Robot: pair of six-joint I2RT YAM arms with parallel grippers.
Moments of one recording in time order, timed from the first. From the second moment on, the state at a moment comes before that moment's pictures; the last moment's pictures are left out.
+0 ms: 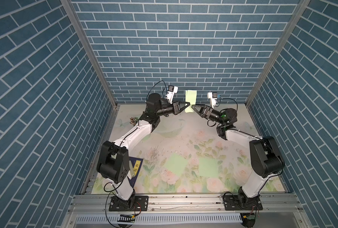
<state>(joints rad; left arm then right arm) -0.42 1.71 1.39 0.37 0.85 -0.68 0.39 1.76 1.09 1.16 -0.93 1.13</state>
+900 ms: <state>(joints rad) -0.41 1.66 1.38 0.37 0.83 -0.67 0.40 1.80 1.08 1.24 -0.96 1.21</state>
